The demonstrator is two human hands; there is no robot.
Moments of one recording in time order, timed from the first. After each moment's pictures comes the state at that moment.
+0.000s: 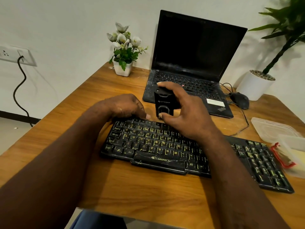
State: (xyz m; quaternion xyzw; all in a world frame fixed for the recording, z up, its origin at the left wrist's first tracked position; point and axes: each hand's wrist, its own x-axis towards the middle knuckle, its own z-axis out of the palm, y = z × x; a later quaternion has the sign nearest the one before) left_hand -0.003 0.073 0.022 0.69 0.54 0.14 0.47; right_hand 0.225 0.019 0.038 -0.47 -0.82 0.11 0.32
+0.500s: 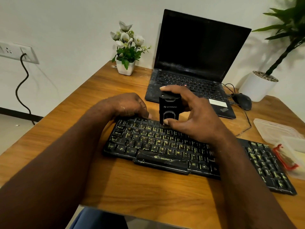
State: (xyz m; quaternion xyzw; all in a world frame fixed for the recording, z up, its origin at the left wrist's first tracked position) left_hand -0.003 0.073 0.021 0.68 0.55 0.15 0.46; right_hand 0.240 0.013 0.041 -0.43 -0.83 0.20 0.30
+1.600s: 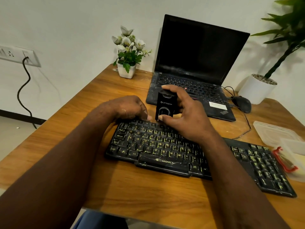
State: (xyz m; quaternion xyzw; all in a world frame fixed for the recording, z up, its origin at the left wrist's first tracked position) left_hand -0.004 0.071 0.026 0.69 0.55 0.14 0.46; right_hand 0.219 0.027 0.030 -0.48 -0.79 0.18 0.35
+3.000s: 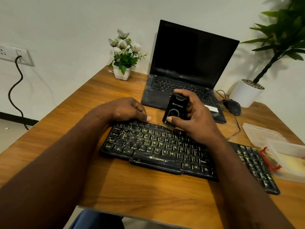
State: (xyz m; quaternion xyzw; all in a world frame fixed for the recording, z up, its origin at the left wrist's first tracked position) left_hand -0.003 0.063 0.024 0.72 0.50 0.17 0.45; right_hand 0.255 0.019 0.034 -0.50 -0.74 0.26 0.37
